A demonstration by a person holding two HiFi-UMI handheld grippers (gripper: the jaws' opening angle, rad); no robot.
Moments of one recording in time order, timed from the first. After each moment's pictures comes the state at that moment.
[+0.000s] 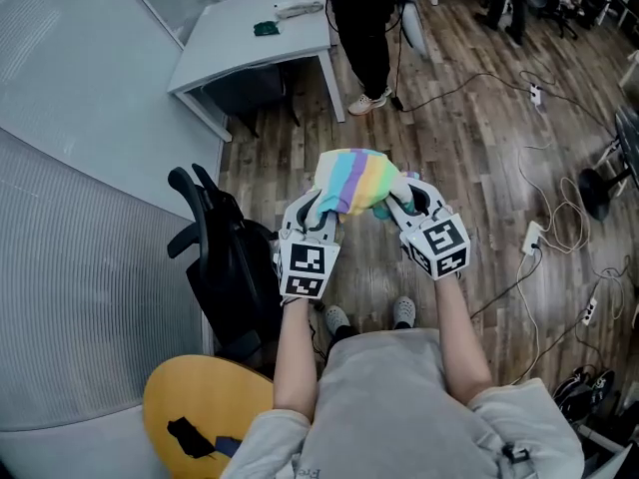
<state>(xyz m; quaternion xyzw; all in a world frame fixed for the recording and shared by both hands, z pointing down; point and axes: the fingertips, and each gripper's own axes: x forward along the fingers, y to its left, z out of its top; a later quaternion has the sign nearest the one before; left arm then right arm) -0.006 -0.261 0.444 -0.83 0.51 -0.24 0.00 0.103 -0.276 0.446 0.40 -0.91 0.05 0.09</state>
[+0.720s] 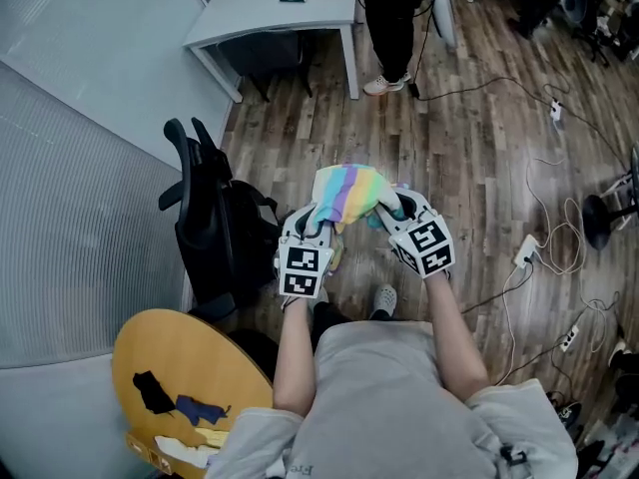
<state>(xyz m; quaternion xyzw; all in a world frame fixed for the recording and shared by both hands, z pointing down) -0.002 -0.206 0.539 -0.78 0.57 -0.24 -0.12 0.100 -0.244 0.532 0.30 -0.94 0.09 0.16</state>
